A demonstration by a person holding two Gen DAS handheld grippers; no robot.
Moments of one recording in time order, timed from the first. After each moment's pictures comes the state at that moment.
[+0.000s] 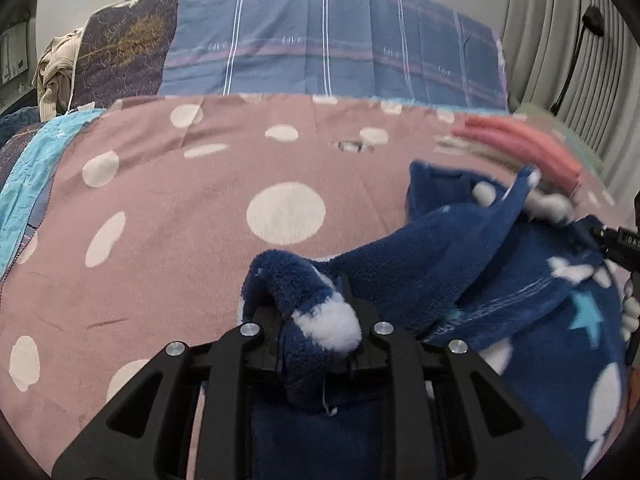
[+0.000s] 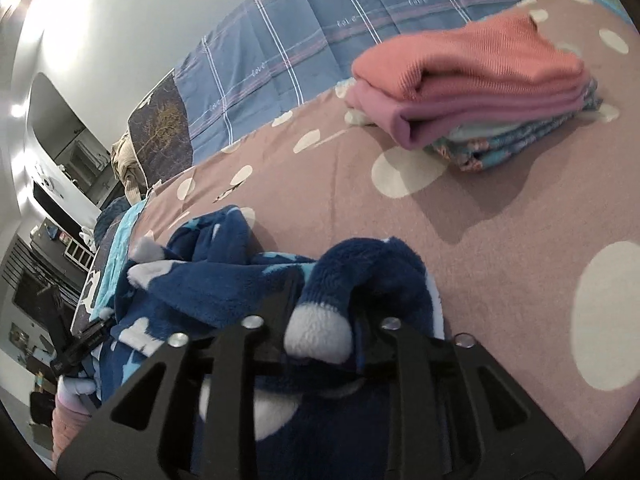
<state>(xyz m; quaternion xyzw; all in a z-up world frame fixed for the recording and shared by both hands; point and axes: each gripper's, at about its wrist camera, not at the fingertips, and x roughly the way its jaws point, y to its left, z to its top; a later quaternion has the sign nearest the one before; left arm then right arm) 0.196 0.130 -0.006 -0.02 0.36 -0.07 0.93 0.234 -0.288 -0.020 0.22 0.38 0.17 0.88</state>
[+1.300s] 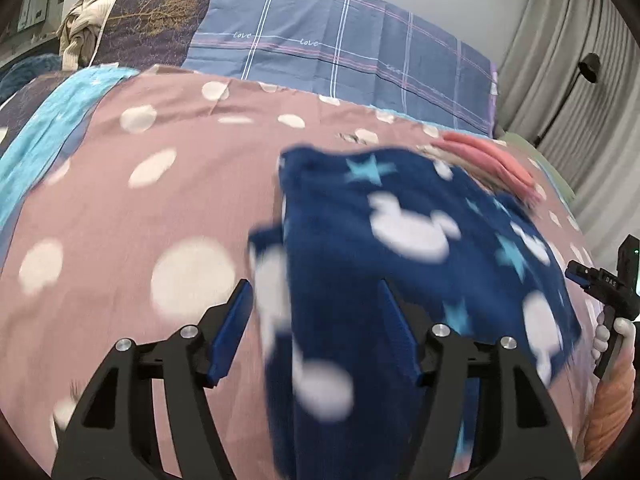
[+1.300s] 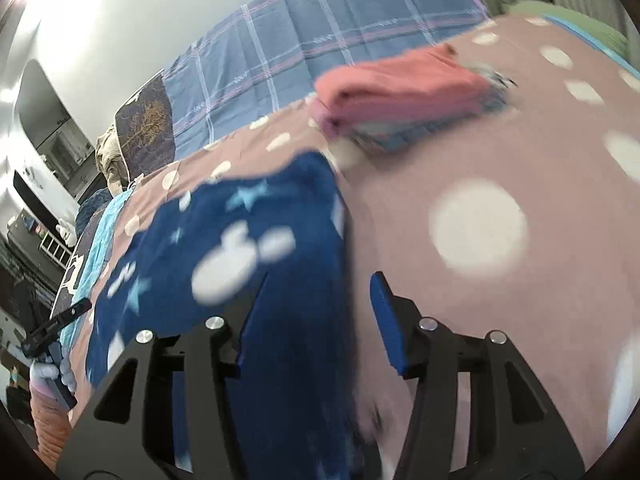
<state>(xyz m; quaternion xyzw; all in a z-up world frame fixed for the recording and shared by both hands) 0.093 0.172 -0.003 -0.10 0.38 -0.09 0.92 0.123 -0.344 -0.004 0.20 0.38 0.11 0.90</state>
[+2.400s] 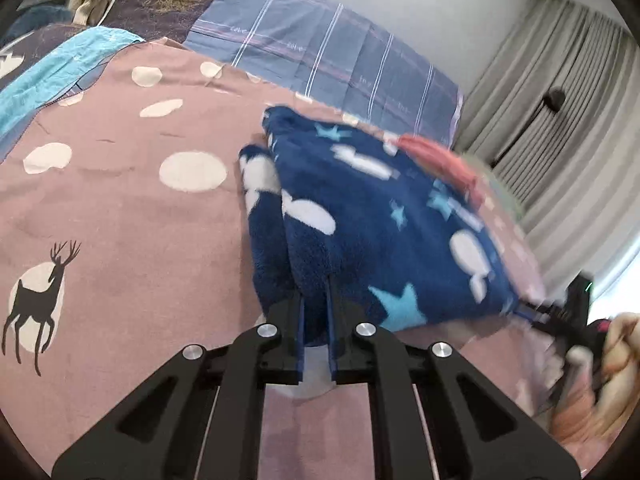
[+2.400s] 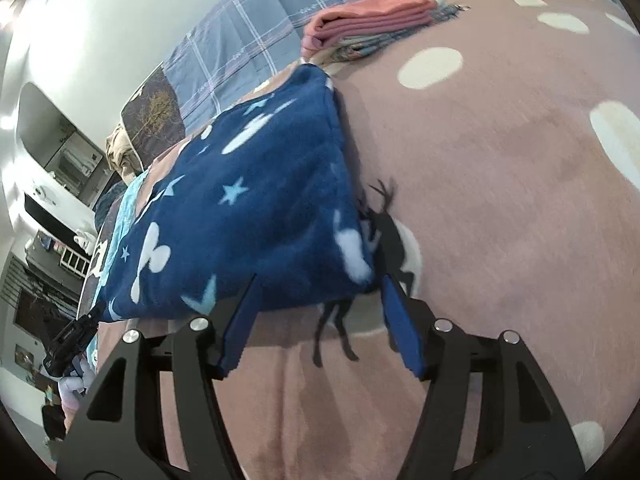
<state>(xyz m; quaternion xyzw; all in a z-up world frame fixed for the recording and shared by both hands) 0.001 0.191 -0.035 -0.17 0.35 -0.15 0.91 0.018 -0.324 -0.037 0.24 0.41 0.13 0.87</state>
